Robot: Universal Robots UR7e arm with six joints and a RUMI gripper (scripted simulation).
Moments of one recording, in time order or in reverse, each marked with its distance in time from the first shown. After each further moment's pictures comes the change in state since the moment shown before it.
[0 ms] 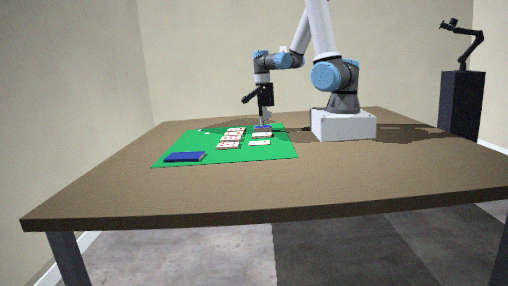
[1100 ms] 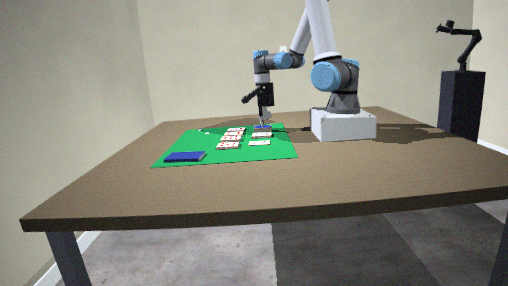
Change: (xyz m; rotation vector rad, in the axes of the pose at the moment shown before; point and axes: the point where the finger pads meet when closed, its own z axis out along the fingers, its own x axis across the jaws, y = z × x) arm 0.000 0.000 0.000 0.000 0.000 0.000
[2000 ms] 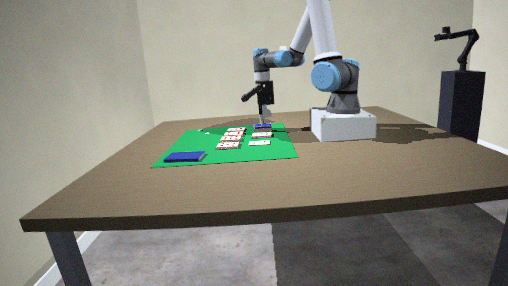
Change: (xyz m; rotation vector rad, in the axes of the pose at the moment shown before) arm 0.000 0.000 -0.009 0.000 0.000 0.000
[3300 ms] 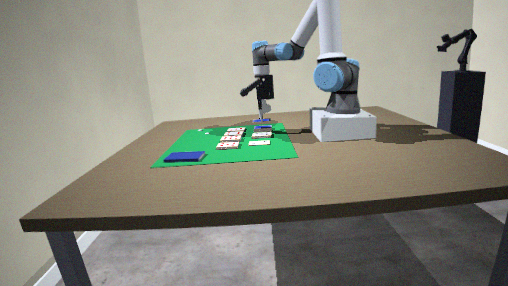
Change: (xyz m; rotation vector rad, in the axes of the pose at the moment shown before) arm -0.034 0.000 -0.031 0.000 -0.001 0.000
